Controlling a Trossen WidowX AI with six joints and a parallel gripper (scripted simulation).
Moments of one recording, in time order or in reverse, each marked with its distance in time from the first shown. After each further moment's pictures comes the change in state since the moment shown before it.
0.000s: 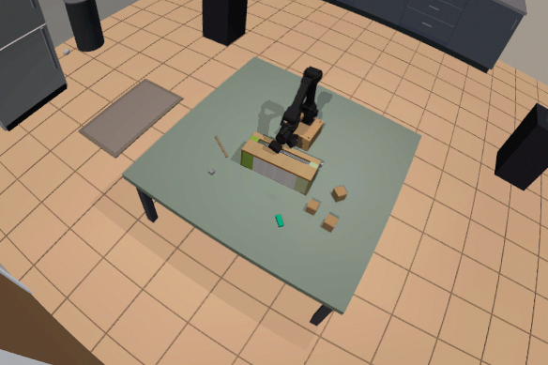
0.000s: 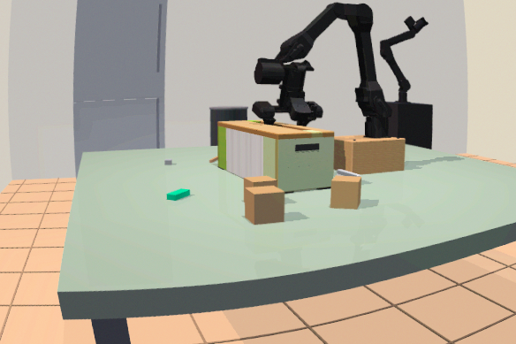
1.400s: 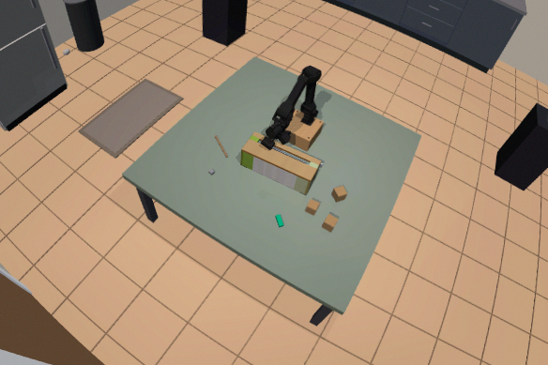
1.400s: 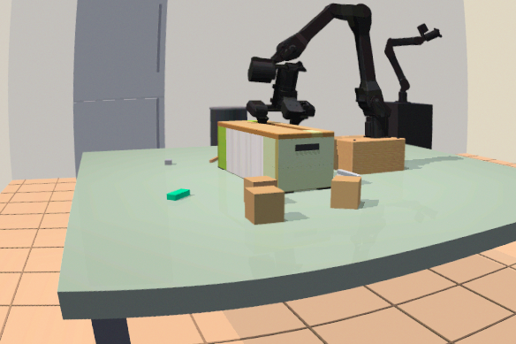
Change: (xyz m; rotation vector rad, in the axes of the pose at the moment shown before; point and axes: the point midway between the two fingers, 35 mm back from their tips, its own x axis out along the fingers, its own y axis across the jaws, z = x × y) arm 0.014 0.000 -0.041 0.000 0.009 -0.002
